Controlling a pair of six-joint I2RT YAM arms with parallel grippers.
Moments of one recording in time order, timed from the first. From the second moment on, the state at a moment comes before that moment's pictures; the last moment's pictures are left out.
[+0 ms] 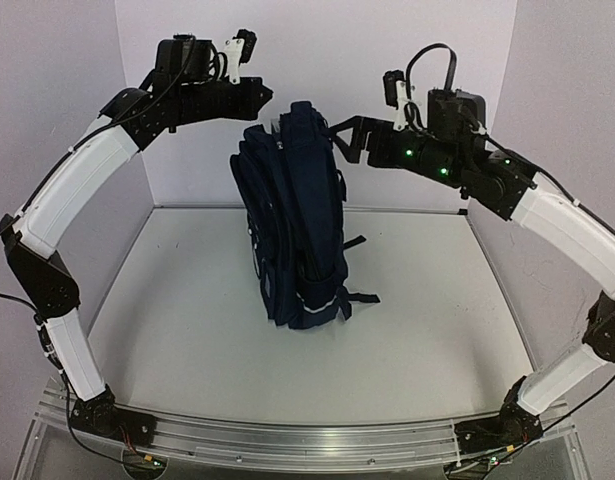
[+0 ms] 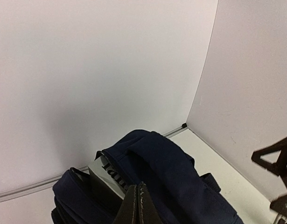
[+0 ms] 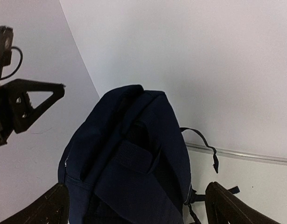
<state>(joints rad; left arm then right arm) -0.72 1.79 2.25 -0.59 -0.04 -0.14 0.81 1.50 1.67 -0.30 0.18 0.29</state>
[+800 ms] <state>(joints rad) -0.55 1.82 2.24 -0.66 0.36 -0.59 0.92 1.61 1.67 -0.39 0.22 0.28</state>
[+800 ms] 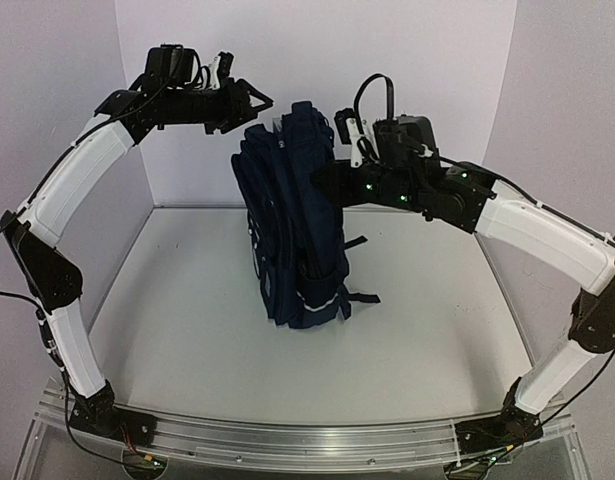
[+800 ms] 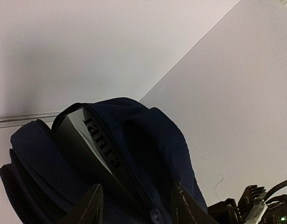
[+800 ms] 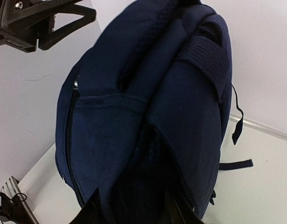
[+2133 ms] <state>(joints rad) -0.54 1.97 2.29 -0.65 0.73 -0.63 0.92 1.58 1.60 -0.32 0.27 0.31</state>
